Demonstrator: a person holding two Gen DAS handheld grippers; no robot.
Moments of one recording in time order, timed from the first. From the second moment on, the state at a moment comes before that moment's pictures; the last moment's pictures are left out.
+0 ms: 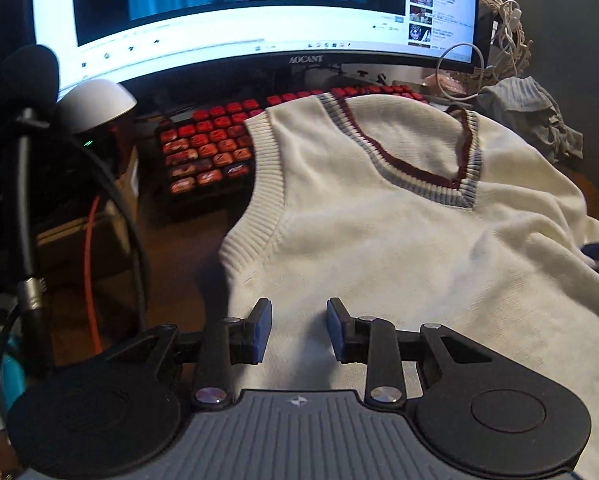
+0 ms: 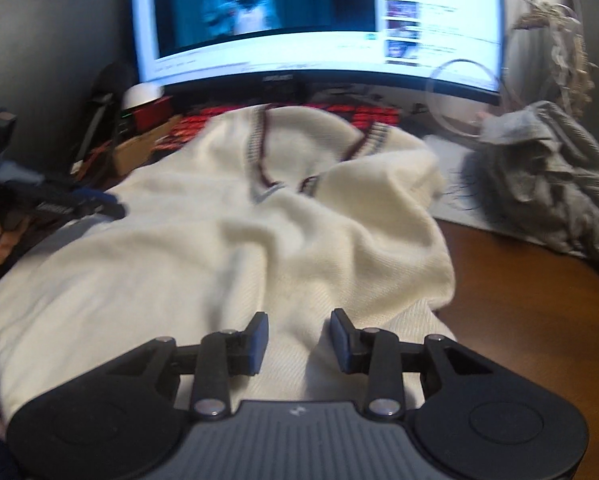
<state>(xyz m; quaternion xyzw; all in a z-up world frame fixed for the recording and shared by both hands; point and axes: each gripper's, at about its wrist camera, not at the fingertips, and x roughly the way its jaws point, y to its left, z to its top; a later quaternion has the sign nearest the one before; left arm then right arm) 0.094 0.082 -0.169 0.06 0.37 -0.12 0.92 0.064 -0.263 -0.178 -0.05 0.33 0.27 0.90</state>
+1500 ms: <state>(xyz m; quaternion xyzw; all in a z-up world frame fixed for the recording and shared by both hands) 0.119 0.015 -0.170 -0.02 0.39 -0.22 0.90 0.188 -0.313 -0.171 -0.18 0.16 0.33 0.91</state>
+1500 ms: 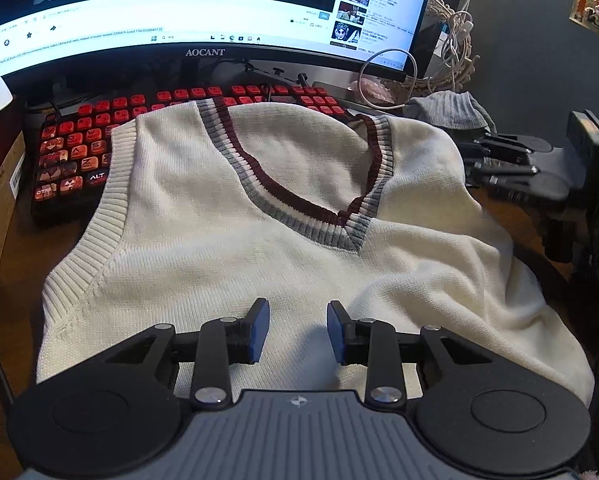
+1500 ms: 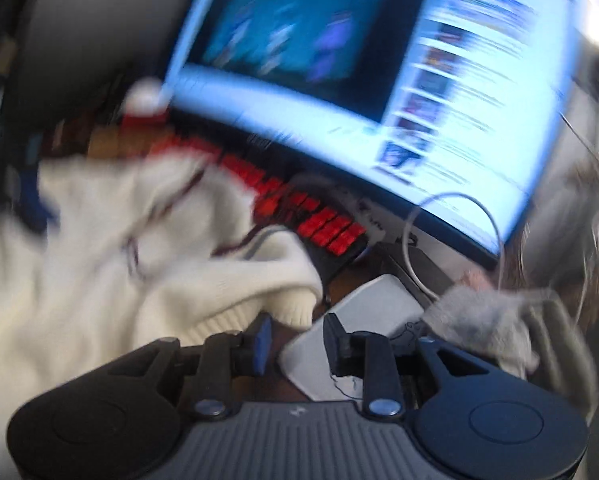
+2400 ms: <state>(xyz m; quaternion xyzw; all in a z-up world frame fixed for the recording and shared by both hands) 0.115 0.013 -0.171 -0.01 0.38 -0.22 0.90 0.260 -0.298 -0.125 0.09 0.23 0.38 0.89</state>
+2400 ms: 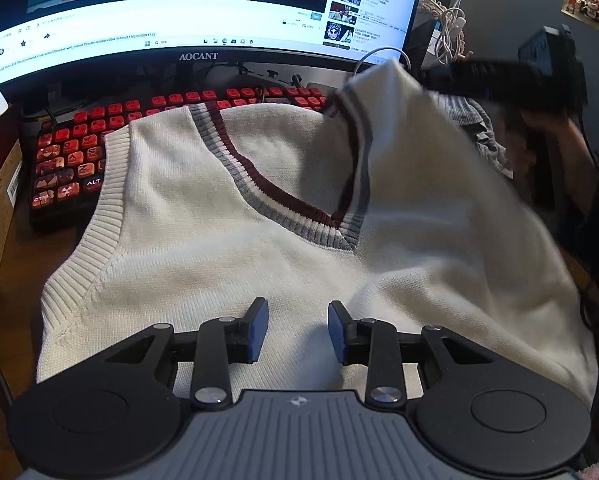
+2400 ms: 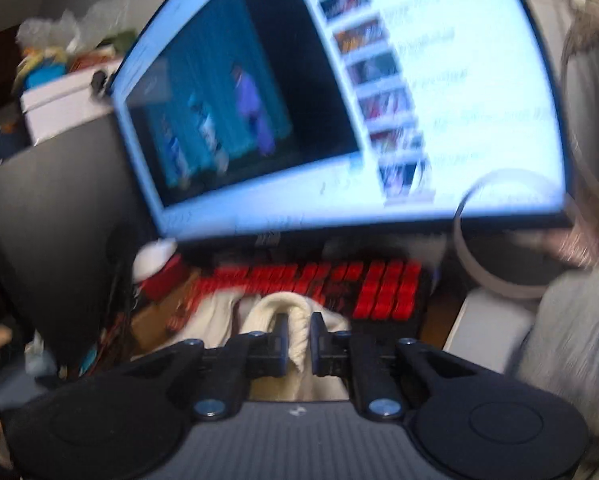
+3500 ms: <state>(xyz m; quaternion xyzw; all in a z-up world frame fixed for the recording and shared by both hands) 0.115 0.013 -0.169 0.01 0.38 -0.22 0.90 0.234 -0.280 -0.168 -0.36 0.22 0.20 0.89</state>
